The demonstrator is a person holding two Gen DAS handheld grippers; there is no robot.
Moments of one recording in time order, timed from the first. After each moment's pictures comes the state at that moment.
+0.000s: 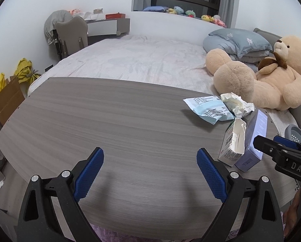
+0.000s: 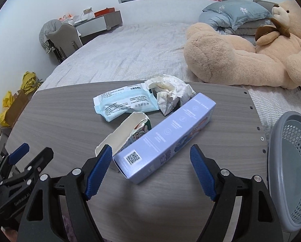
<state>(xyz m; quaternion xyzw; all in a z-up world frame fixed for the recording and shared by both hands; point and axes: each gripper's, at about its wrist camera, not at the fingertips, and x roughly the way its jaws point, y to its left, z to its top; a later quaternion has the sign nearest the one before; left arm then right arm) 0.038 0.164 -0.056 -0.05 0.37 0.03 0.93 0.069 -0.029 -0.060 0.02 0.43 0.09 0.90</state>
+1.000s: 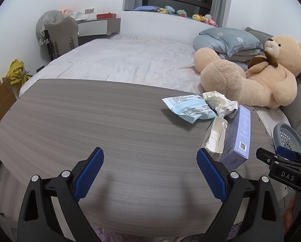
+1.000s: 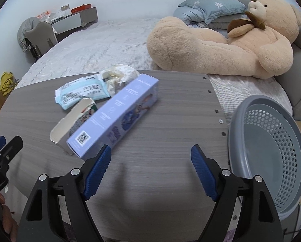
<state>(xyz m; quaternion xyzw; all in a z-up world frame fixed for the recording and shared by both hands) 0.035 0.139 -0.049 -0.05 0.37 0.00 0.93 0.050 -0.082 -0.070 0.01 0.45 -0.01 0.89</state>
